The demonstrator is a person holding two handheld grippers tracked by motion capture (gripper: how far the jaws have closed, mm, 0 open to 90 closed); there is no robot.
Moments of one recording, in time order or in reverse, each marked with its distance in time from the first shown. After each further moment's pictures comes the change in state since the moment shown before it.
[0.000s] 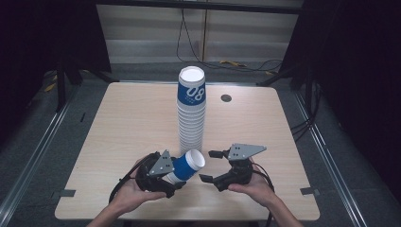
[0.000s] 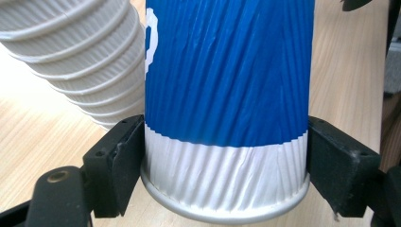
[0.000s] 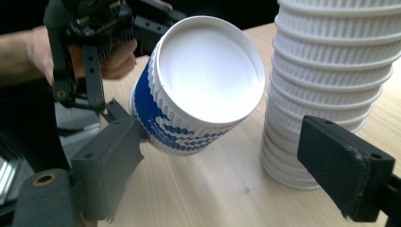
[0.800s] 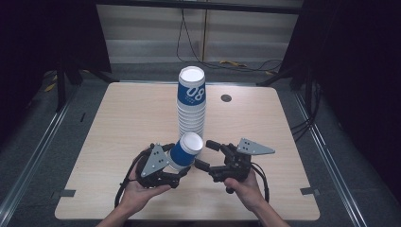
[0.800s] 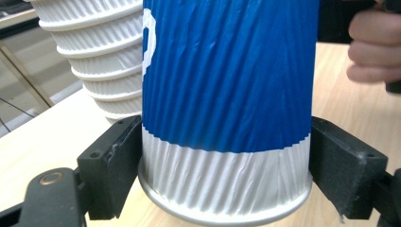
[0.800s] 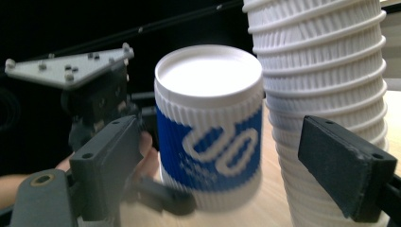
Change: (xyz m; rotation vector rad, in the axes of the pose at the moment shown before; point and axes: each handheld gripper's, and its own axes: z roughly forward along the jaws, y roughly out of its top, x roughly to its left) left arm -0.001 0.007 -0.014 -0.288 0.178 -0.065; right arm 0.010 0.013 0.001 -0.364 -0.022 0.205
